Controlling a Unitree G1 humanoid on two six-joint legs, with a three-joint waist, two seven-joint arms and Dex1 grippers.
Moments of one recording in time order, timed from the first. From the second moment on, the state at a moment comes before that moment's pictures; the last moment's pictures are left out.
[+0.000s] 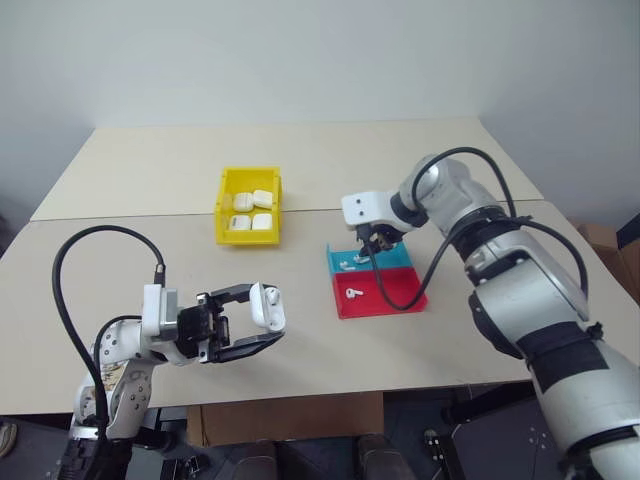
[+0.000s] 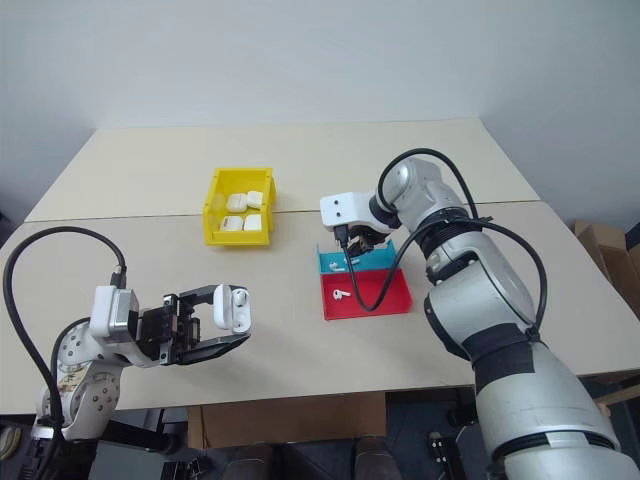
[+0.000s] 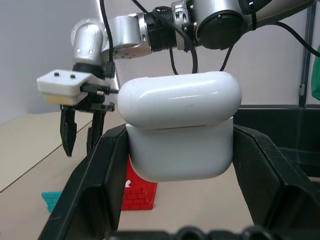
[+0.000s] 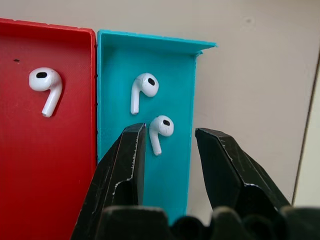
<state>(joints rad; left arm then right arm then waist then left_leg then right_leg) -0.09 0.52 0.15 -0.23 -0.67 -0.02 -1.32 -1.44 -0.35 0.58 1.23 -0.36 -0.14 1.26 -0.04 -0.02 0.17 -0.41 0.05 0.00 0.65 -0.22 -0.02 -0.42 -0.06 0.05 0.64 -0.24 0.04</state>
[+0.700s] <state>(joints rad) -0.06 0.52 0.14 -0.27 -0.65 -0.05 -1.27 -1.47 -0.28 0.57 1.34 -0.49 -0.17 1.16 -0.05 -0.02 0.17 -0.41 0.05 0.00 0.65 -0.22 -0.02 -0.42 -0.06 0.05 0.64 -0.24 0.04</state>
